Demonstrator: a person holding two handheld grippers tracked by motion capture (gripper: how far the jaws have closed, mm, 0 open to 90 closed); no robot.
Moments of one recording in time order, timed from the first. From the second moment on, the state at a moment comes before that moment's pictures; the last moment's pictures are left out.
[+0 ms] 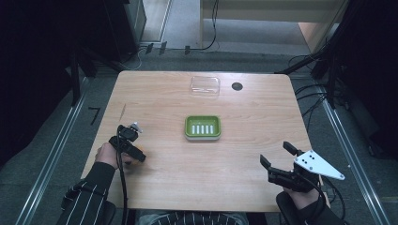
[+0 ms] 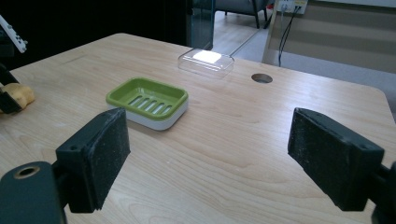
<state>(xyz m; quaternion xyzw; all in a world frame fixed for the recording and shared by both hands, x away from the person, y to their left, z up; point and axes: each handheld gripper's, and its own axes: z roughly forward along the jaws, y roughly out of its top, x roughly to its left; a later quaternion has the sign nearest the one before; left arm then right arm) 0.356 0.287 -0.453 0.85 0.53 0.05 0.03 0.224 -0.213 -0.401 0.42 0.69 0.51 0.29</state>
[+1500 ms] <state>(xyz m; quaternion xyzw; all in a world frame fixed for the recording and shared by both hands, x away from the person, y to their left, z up) 0.353 0.286 -0.444 0.85 0.53 0.05 0.05 0.223 -0.214 -0.401 0.43 0.69 0.51 0.29</state>
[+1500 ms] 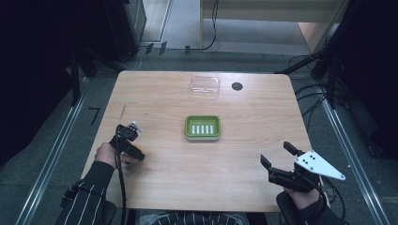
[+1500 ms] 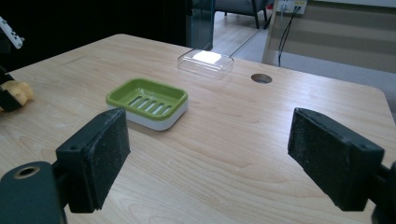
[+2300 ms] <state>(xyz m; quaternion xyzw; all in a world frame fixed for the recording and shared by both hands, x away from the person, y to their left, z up) 0.360 0.267 -0.433 0.87 0.50 0.04 0.05 0.223 -0.214 -0.401 0.43 0.69 0.51 0.29</state>
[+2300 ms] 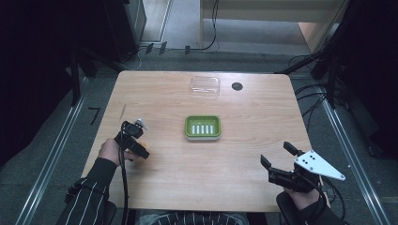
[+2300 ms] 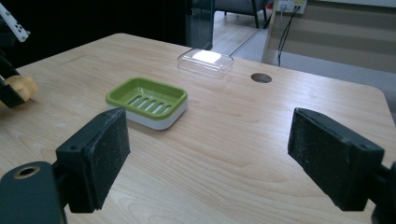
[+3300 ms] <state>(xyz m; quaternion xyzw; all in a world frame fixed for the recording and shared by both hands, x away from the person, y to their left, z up) 0.379 0.233 -0.423 0.89 0.44 0.04 0.06 0.220 -0.216 -0.401 0.43 0.69 0.51 0.29</state>
